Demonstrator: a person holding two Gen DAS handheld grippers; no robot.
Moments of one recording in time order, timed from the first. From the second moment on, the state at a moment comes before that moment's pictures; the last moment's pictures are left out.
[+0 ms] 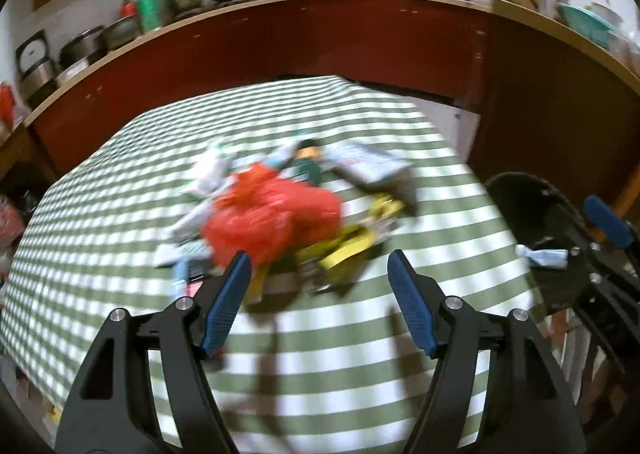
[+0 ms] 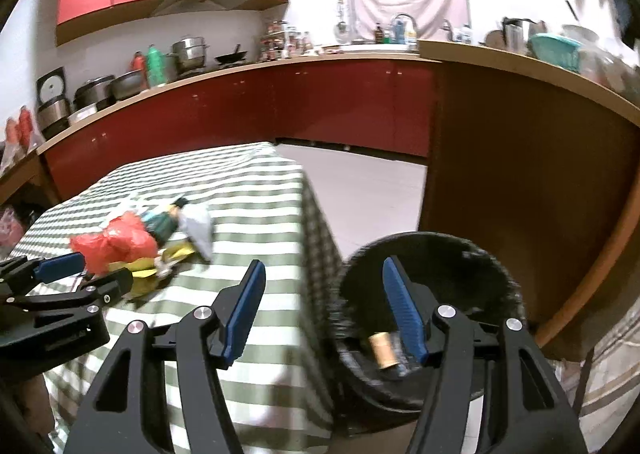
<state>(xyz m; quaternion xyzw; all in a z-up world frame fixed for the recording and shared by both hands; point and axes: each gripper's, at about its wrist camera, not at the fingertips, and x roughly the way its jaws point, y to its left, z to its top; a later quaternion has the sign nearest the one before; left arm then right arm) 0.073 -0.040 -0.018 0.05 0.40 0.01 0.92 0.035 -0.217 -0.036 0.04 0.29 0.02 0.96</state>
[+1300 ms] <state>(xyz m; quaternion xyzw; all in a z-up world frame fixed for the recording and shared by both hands) 0.025 0.088 -0.035 -0.03 0.41 0.04 0.91 0.024 -0.099 -0.040 -0.01 0.32 0.10 0.94</state>
